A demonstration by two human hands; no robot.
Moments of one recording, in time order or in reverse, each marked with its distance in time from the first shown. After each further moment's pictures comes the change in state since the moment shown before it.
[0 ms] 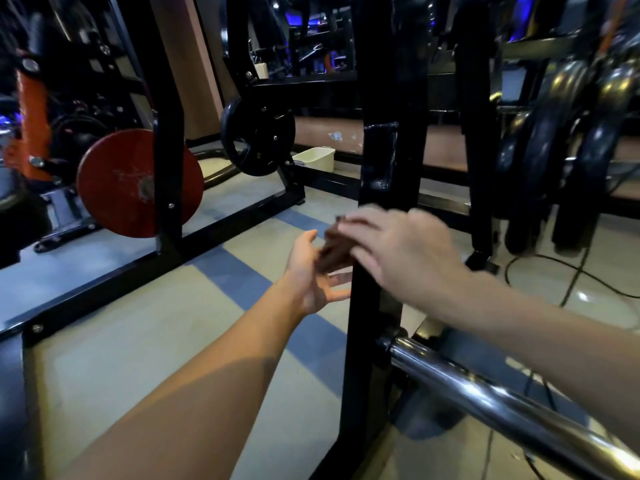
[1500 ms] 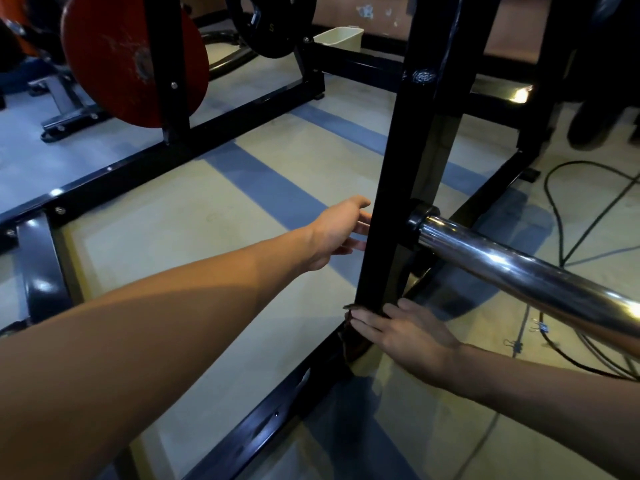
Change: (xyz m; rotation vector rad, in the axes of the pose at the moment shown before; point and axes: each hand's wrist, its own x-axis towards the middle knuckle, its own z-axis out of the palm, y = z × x) left_hand -0.035 -0.106 -0.040 0.601 0.062 -0.061; right_hand -0.232 -0.113 0.126 0.044 -0.459 -0.417
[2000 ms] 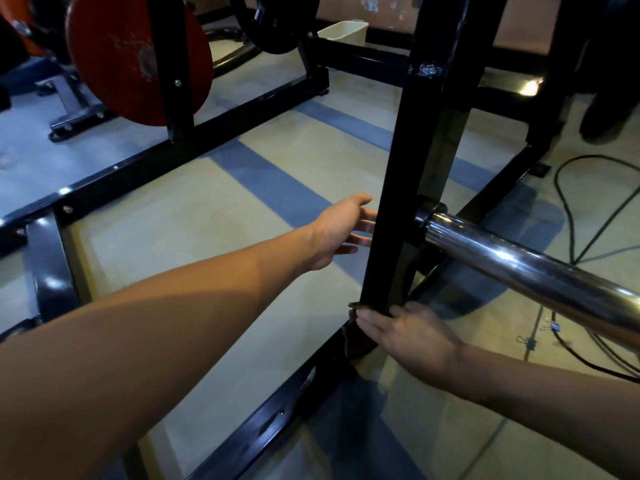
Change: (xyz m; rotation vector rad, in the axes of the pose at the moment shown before) left_hand -0.001 -0.002 -0.002 -0.044 0.001 -0.026; right_hand 0.004 -0.010 -0.011 0.026 -0.057 0.066
